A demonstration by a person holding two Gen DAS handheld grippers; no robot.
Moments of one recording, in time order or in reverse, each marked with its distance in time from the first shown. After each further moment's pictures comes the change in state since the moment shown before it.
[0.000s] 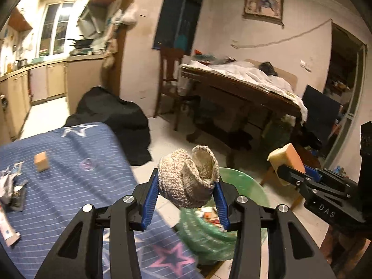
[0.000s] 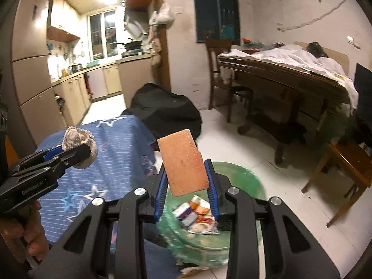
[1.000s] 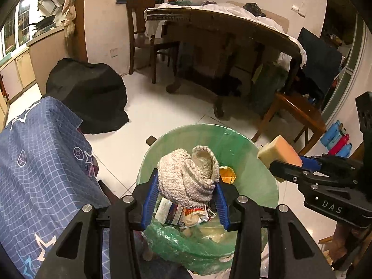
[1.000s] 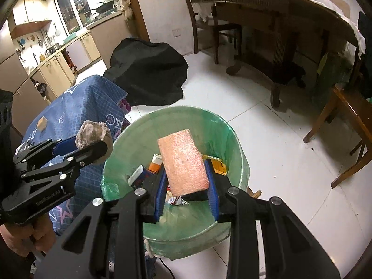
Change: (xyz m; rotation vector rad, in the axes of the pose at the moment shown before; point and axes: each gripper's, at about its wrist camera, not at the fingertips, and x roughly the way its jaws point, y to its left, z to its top) left arm 0.196 -0.052 -0.030 0.121 0.327 -0.051; right arm 0.096 -0.096 -0.035 0.134 0.359 0.016
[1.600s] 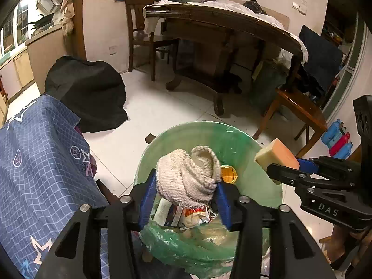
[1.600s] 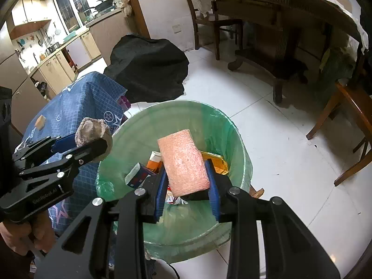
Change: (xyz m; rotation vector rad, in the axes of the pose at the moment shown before) left arm 0.011 0.001 0.000 -0.004 0.010 0.004; right arm 0.010 -0.010 -0.002 0.008 0.018 0.020
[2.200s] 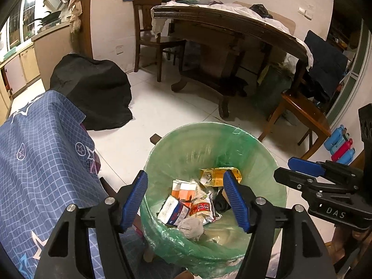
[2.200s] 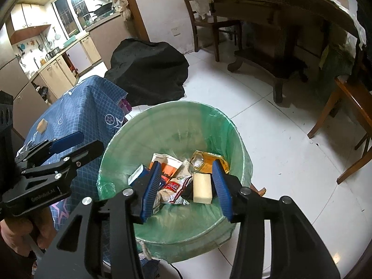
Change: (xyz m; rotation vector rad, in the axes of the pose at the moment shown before) left arm -0.008 0.006 -0.004 -0.034 -0.015 0.028; right arm -0.004 -0.002 -0.005 0.016 -0.023 0.005
